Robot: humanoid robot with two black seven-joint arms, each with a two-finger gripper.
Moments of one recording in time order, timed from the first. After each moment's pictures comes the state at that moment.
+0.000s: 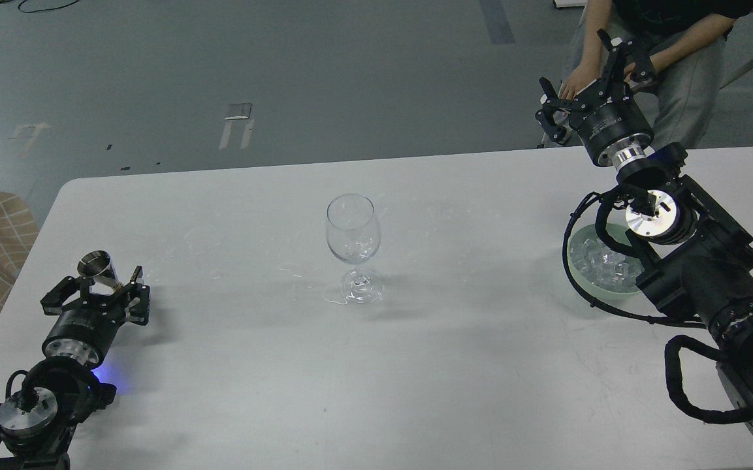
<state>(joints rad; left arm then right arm) -0.11 0.29 -1.49 -0.84 -0.30 -0.34 0.11 0.81 -0.06 1.29 0.45 -0.42 0.46 0.25</state>
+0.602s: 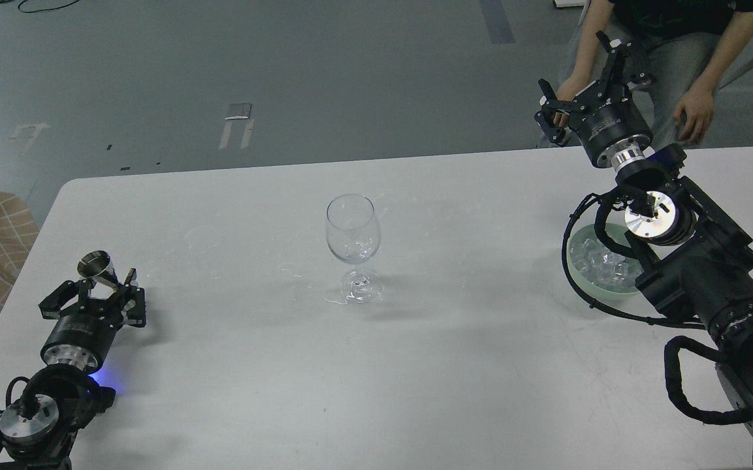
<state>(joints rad) -0.11 0.29 -1.49 -0.79 -0.30 -0.40 0.10 0.81 -0.05 1.29 0.45 -0.42 0.46 0.25</state>
